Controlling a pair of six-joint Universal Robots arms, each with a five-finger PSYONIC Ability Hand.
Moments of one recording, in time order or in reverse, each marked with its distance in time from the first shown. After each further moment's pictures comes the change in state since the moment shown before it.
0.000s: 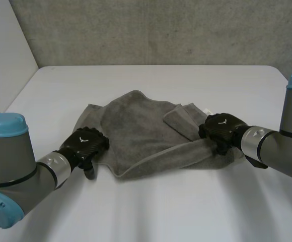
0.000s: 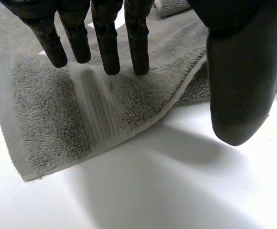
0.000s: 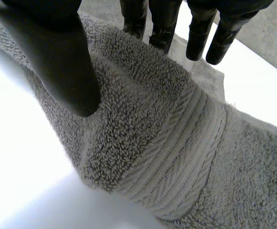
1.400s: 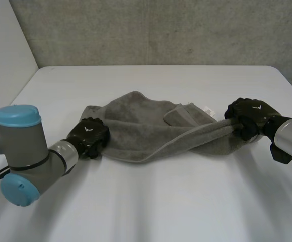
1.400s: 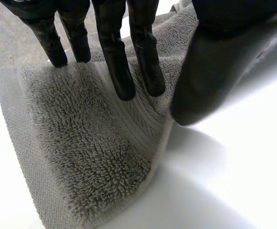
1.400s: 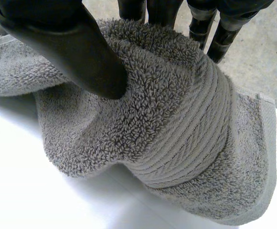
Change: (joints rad) left arm -0.015 -0.156 0.181 0.029 -0.005 -0.047; right arm -0.204 -0.158 0.166 -0.182 -0.142 0.247; left_hand 0.507 0.526 0.000 0.000 0.555; right_hand 0.392 0.361 0.000 0.000 0.408
